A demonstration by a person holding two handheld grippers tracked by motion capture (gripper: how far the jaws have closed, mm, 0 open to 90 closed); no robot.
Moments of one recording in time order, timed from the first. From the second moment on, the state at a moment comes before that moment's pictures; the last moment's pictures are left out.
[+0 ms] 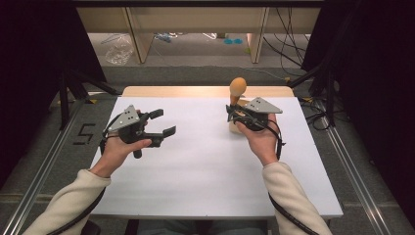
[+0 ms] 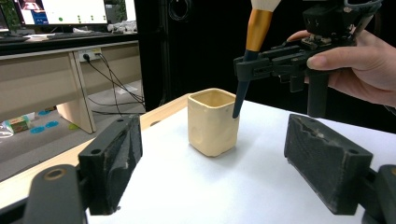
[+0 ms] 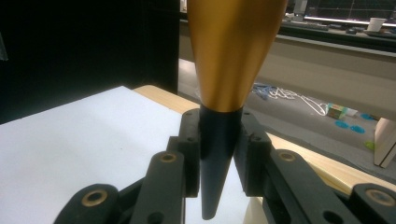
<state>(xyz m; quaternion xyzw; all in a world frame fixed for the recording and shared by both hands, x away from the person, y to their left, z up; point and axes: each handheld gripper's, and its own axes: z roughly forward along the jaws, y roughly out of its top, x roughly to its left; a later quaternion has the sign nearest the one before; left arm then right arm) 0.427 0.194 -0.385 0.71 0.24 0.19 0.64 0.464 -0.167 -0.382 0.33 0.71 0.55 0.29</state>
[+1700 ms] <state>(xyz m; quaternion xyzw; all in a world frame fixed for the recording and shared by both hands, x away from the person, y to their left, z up) 0.427 0.193 -0.387 0.71 0.24 0.19 0.63 0.487 -0.191 -0.367 0.36 0.67 0.55 0.34</state>
